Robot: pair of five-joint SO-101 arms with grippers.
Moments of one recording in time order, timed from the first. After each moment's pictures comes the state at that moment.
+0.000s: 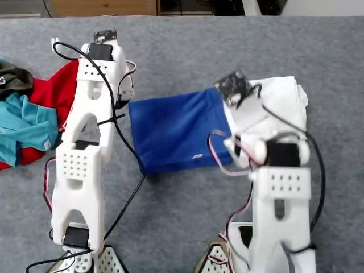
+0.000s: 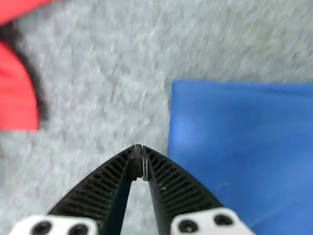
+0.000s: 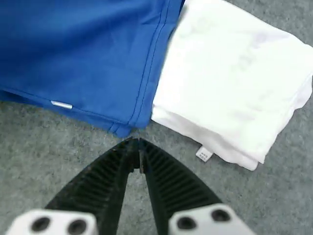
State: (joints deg) left arm 2.6 43.5 -52.0 100.2 9.0; right arm -1.8 -46.8 42.8 72.6 23.4
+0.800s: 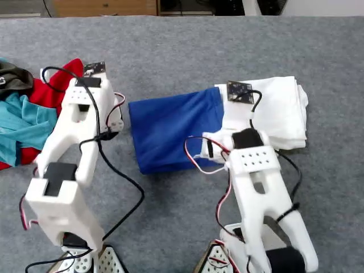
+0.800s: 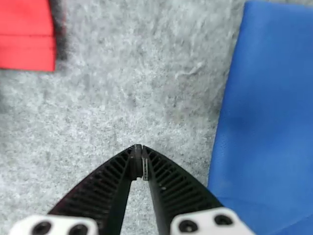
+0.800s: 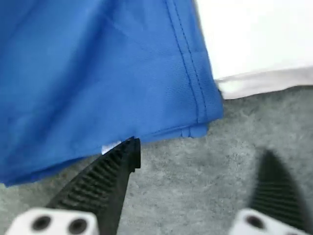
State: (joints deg) left arm -0.4 12.4 6.5 74.1 7.4; right arm -12.7 -28.3 47.2 63.3 -26.1
